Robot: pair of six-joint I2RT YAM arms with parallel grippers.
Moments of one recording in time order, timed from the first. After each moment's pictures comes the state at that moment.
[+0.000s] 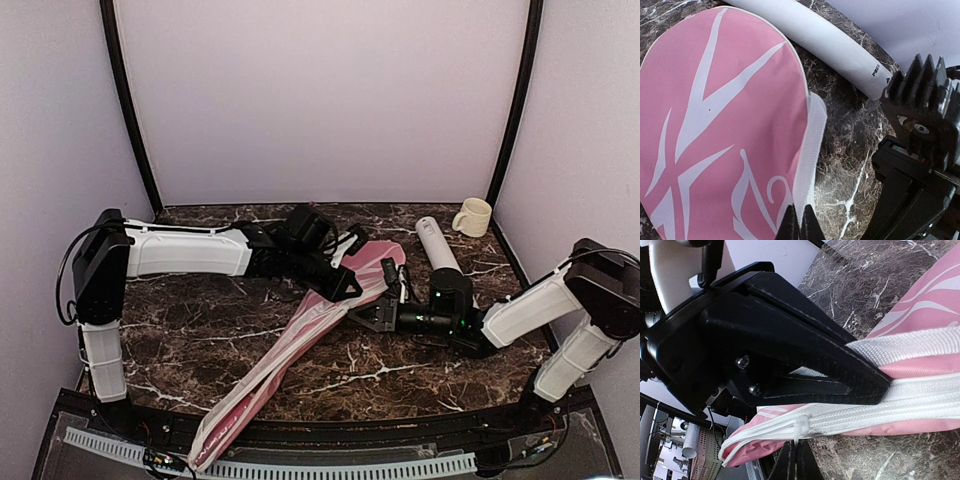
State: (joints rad) left arm -0.92 1.96 1.47 -0.27 0.30 -0.25; right arm 0.86 1.56 0.44 0.88 -0.41 0.88
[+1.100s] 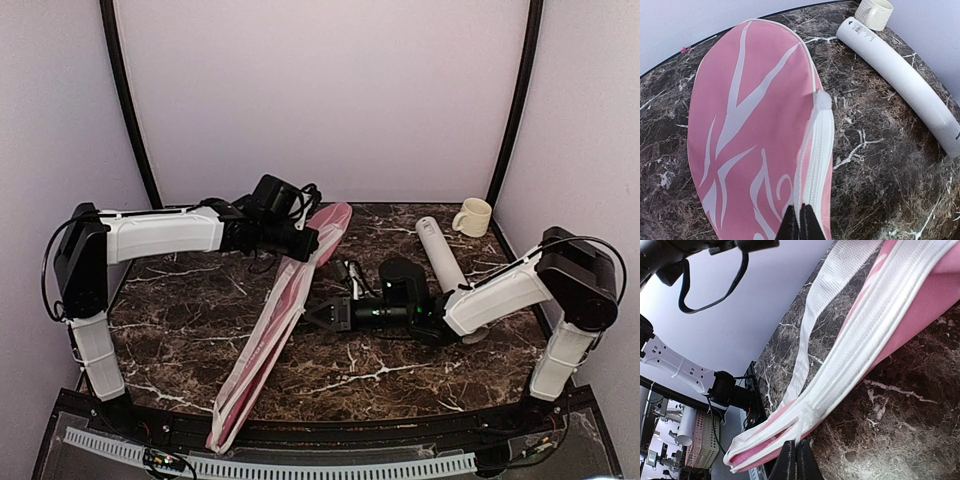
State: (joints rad) left arm -0.78 1.88 1.47 -0.29 -0.03 -0.22; right arm 0.99 1.74 0.75 0.71 -0.42 0.82
